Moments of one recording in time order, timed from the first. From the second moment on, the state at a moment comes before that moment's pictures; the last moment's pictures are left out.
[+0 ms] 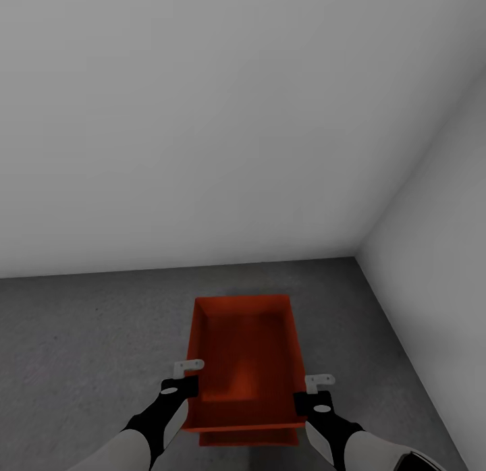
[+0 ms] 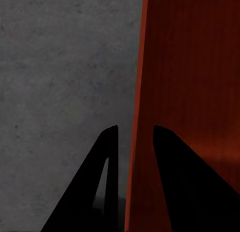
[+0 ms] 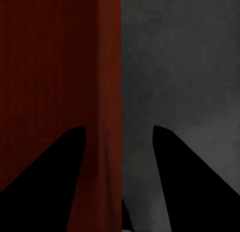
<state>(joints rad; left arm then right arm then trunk) -0.62 -0.14 0.00 -0.31 0.06 0.06 0.24 -0.67 0.08 0.70 -0.08 -0.60 -0.08 -0.26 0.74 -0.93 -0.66</state>
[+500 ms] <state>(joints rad) -0.62 -0.14 0.00 -0.31 0.06 0.06 0.24 -0.67 0.08 0.70 -0.08 -0.60 -0.08 -0.26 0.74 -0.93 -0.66</state>
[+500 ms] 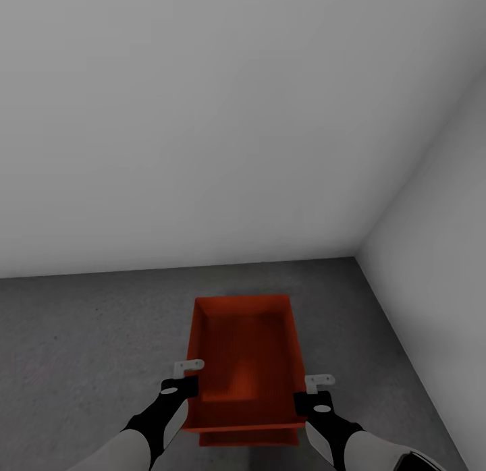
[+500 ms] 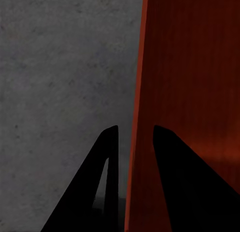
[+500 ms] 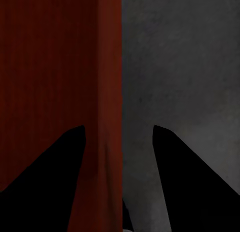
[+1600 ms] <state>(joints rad) -0.62 -0.14 0.00 -0.31 0.05 0.06 0.24 -0.67 0.08 0.70 -0.08 -0.60 -0.08 -0.26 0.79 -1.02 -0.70</state>
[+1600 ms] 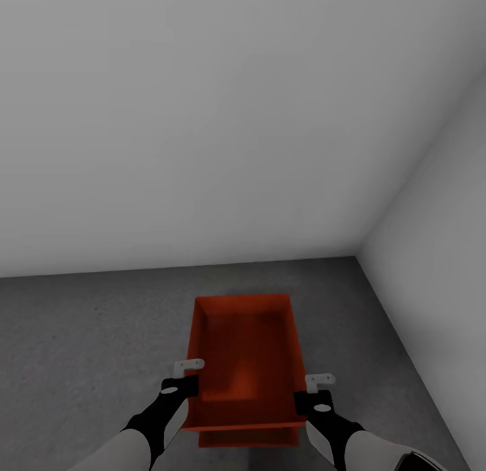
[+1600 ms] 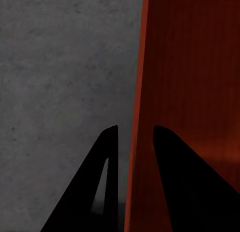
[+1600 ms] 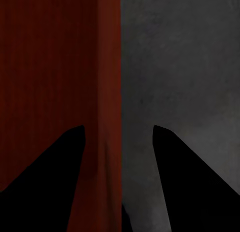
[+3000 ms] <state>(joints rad) -0.62 -0.14 -0.01 -0.33 0.05 0.06 0.24 -0.67 0.08 0.71 -0.09 -0.60 -0.10 -0.27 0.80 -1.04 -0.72</state>
